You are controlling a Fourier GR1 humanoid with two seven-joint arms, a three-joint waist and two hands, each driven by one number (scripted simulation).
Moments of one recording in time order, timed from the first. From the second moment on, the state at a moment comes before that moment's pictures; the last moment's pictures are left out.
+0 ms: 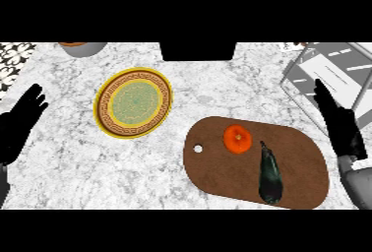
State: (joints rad) left arm -0.15 0.60 -0.02 -1.37 0.36 0.07 0.14; right arm -0.23 -0.53 0.20 -1.35 -0.13 -0.26 0.08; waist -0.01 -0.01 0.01
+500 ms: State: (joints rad) left arm -0.16 0.44 -0.11 -1.49 0.25 0.23 0.04; right arm -0.18 -0.28 -0.07 -1.54 -0.43 -0.37 -0.13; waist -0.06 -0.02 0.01
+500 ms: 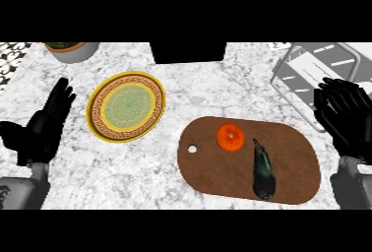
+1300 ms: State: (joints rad) left arm -0.14 0.28 -0.25 -1.55 0.09 0.38 0.02; right arm 0.29 -0.49 -0.07 -1.93 -0.36 0.03 -0.19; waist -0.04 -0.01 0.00
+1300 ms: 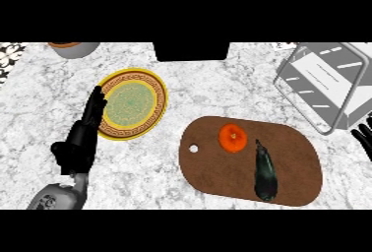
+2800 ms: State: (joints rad) left arm -0.20 0.22 -0.26 -1.51 0.04 0.35 0.02; right arm -0.41 -0.71 0.49 -2.23 0.12 0.10 1.13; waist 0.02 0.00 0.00
